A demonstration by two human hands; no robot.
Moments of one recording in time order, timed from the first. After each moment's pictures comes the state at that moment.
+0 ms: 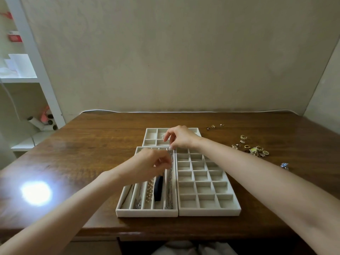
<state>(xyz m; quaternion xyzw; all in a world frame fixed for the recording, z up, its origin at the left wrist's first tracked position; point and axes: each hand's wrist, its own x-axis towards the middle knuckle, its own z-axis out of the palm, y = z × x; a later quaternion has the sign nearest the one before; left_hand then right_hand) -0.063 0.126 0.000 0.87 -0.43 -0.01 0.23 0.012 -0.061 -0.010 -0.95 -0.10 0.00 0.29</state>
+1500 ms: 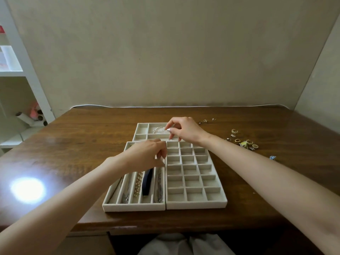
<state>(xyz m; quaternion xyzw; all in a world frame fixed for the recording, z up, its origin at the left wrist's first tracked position) -0.043 0.094 -0.005 0.90 -0.43 0.02 0.07 -0.016 -0.094 -0.007 -0.92 -0.13 -0.11 0.35</state>
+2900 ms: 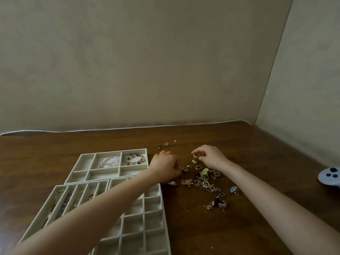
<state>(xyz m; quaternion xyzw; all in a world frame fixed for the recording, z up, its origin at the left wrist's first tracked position) 0.030 -0.123 -0.036 0.91 -0.41 0.04 0.09 -0.029 -0.305 -0.032 -0.97 0.11 -0.07 0.23</state>
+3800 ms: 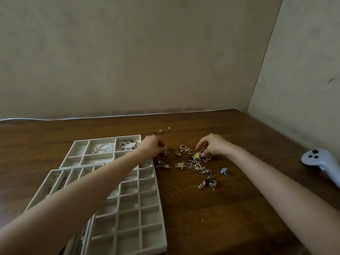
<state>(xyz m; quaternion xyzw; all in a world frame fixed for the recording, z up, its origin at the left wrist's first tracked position) 0.053 -0.112 -0.038 0.91 -0.35 -0.03 0.21 -0.055 -0.319 -0.018 -0.96 0.15 0.04 0.23</state>
